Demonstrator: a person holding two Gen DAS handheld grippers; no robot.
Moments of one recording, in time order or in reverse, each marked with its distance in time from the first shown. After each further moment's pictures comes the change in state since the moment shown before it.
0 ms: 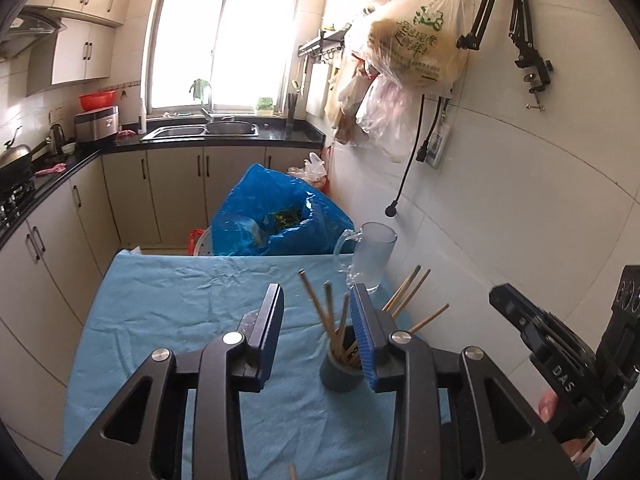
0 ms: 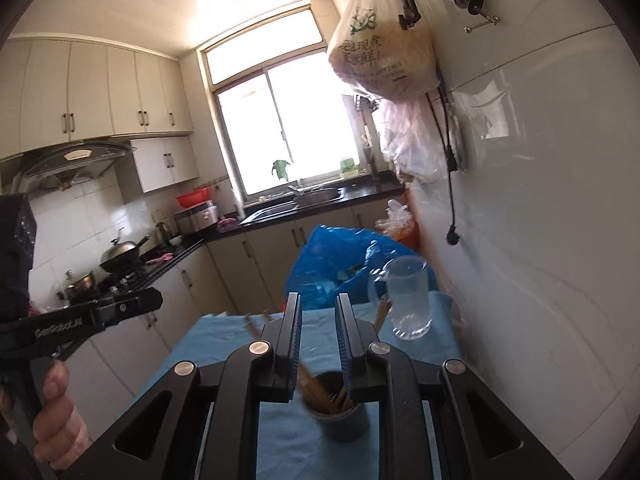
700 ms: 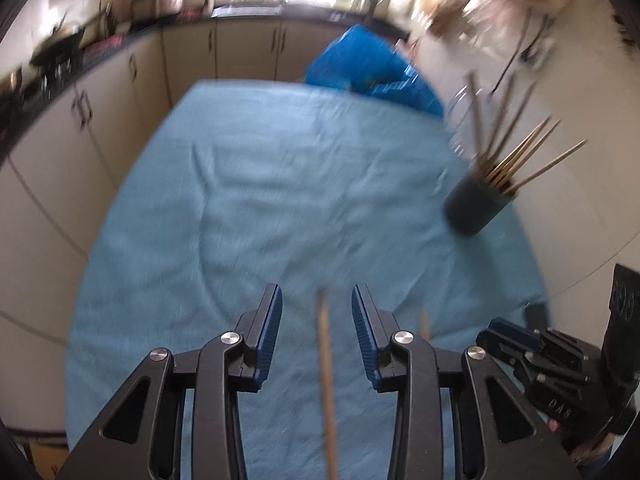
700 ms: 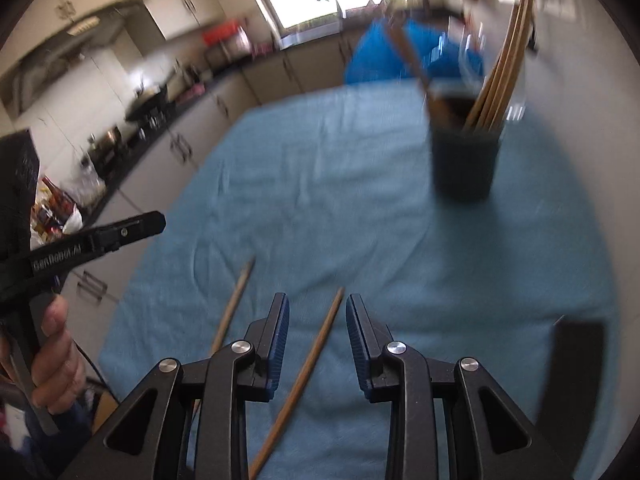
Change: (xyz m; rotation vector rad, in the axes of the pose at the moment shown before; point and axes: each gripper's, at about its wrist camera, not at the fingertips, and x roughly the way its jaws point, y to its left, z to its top) left arm 0.020 0.144 -0.171 -0.182 0.406 0.154; right arm 0.076 0.076 -0.186 0.010 0.672 0.131
